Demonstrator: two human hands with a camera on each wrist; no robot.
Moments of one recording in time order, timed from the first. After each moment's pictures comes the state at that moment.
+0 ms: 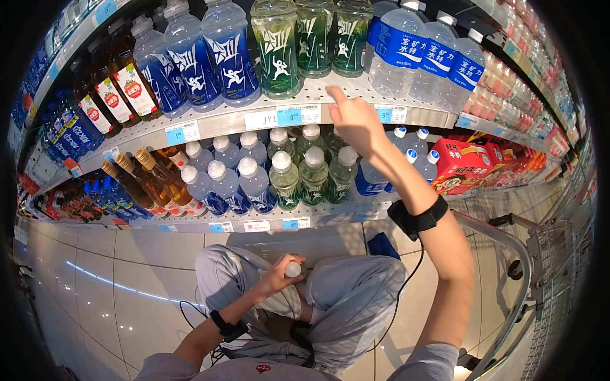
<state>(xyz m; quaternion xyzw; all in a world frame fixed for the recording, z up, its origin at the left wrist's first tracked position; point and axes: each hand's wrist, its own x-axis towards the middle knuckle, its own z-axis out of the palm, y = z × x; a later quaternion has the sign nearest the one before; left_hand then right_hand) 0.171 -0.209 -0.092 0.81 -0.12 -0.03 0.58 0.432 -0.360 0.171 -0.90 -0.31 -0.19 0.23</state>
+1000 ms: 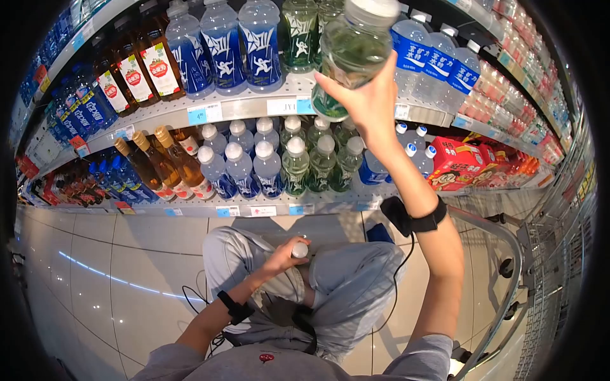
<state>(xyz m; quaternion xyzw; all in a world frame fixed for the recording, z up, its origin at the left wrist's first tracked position) 0.171 -0.207 -0.101 0.79 -0.08 -0.04 0.60 0.355 -0.330 0.237 -0.72 -0.32 -0.35 0.51</state>
